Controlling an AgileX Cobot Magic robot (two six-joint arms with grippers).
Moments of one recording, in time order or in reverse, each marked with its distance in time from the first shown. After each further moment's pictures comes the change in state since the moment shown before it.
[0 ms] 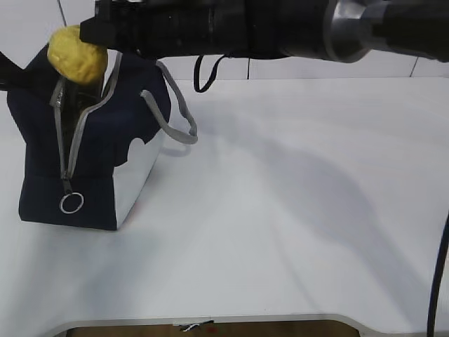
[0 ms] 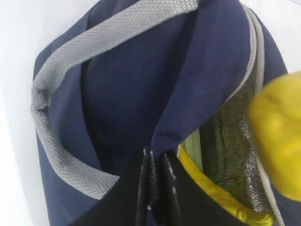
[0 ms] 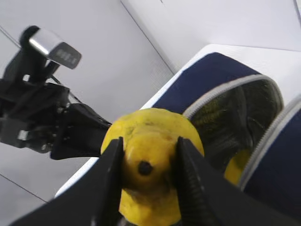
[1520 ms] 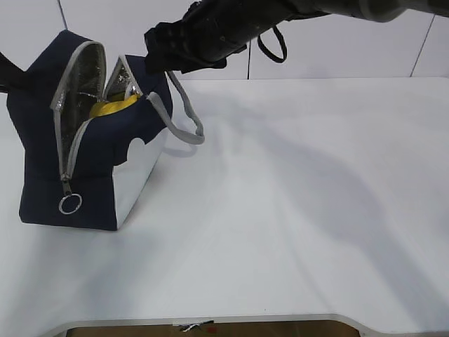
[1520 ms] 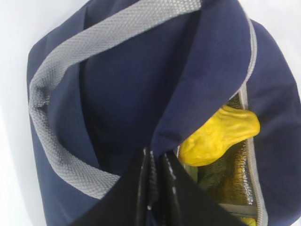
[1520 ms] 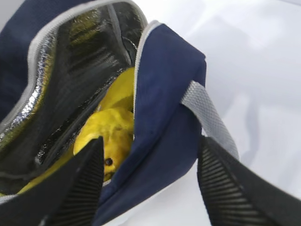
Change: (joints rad) left arm 0.000 0.000 0.000 0.000 0.026 0.000; right arm -0.046 -0.052 -0.077 -1.040 0.074 0.792
